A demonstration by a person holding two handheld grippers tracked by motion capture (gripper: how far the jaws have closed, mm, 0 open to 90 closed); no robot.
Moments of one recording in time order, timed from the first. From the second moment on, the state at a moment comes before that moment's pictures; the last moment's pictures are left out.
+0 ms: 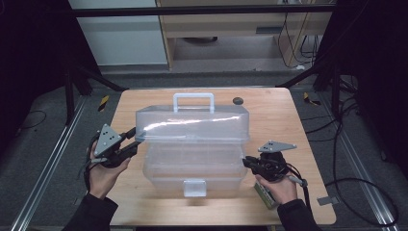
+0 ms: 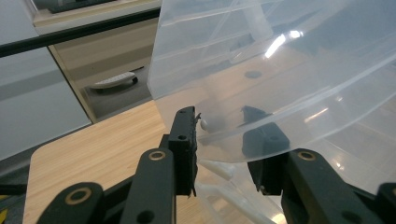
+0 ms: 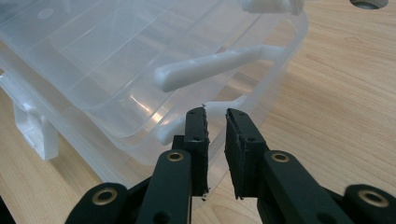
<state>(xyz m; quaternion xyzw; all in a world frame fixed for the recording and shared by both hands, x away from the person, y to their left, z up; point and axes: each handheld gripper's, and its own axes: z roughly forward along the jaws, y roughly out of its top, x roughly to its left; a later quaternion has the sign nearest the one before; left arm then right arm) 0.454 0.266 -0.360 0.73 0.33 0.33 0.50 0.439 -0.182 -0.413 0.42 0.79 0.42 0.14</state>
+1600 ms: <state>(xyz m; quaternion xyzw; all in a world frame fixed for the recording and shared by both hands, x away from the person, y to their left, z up) 0.509 0.256 -0.326 0.69 0.39 0.34 0.51 0.442 -0.183 -0.413 0.43 0.79 0.42 0.13</state>
